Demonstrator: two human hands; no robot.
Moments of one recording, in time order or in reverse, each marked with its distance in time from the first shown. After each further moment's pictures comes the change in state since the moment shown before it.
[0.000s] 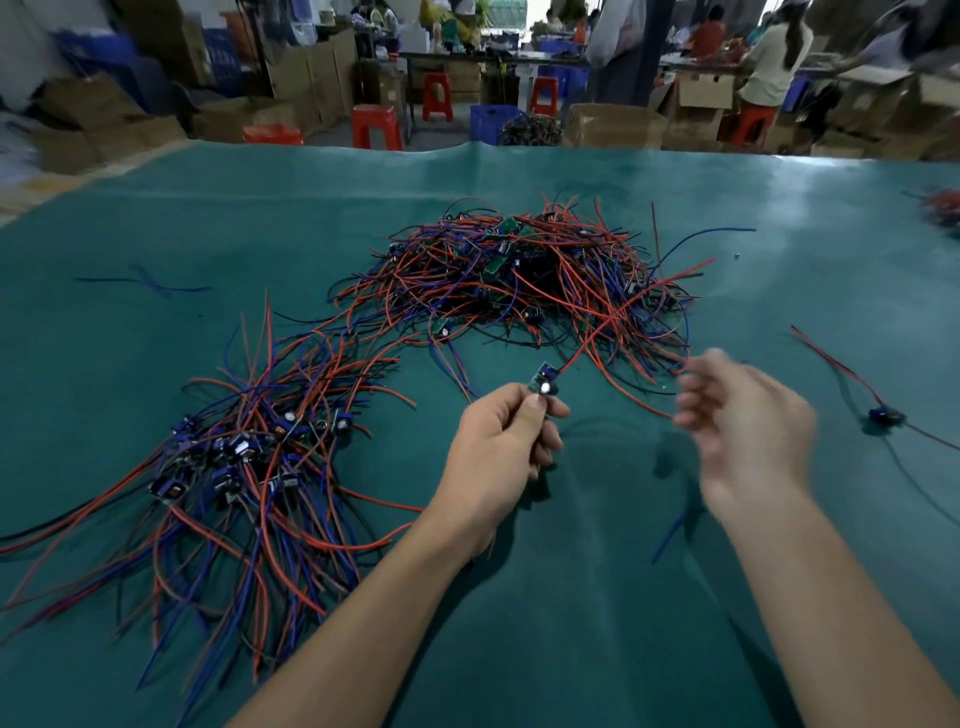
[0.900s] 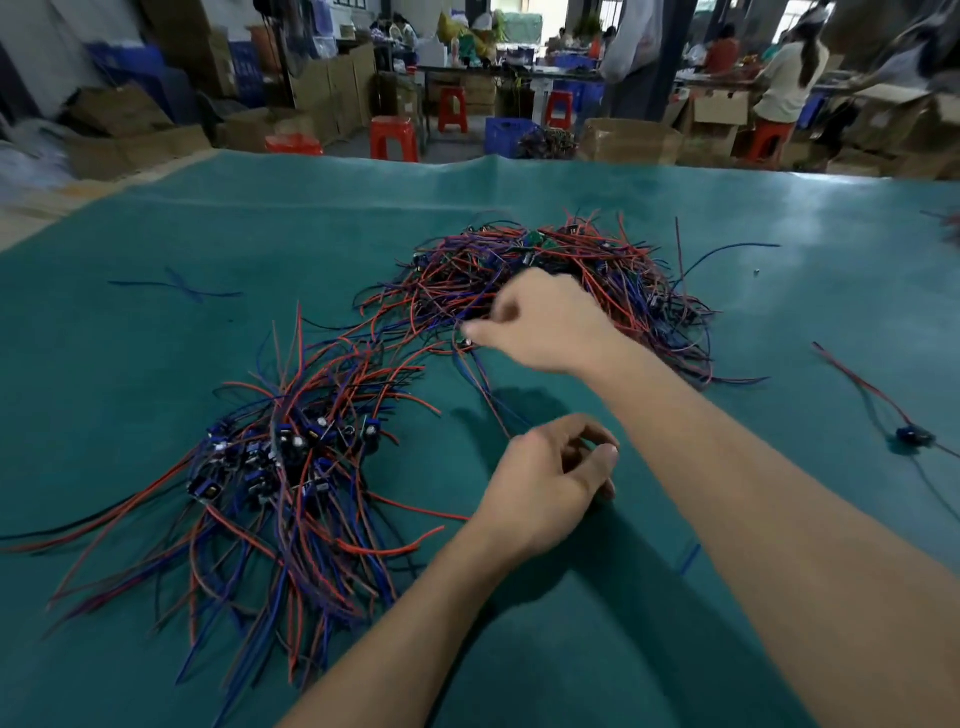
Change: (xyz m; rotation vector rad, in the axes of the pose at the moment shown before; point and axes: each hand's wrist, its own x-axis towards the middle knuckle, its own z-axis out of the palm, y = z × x) left_hand -0.002 -0.009 0.003 0.268 -0.193 0.060; right_hand -0.013 -0.020 0.157 -1.460 -0.697 -0.502
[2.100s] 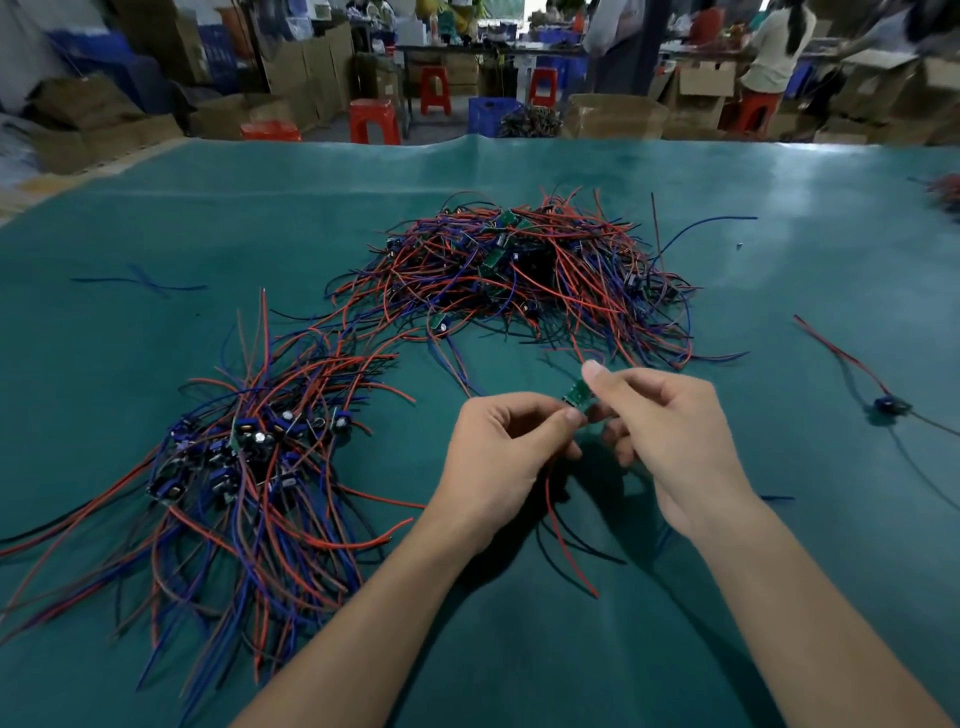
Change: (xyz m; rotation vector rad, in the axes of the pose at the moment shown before) left_hand -0.001 0.006 -0.003 -0.271 0.188 0.018; right_hand -0.105 0.087 0.039 1.056 0.310 0.303
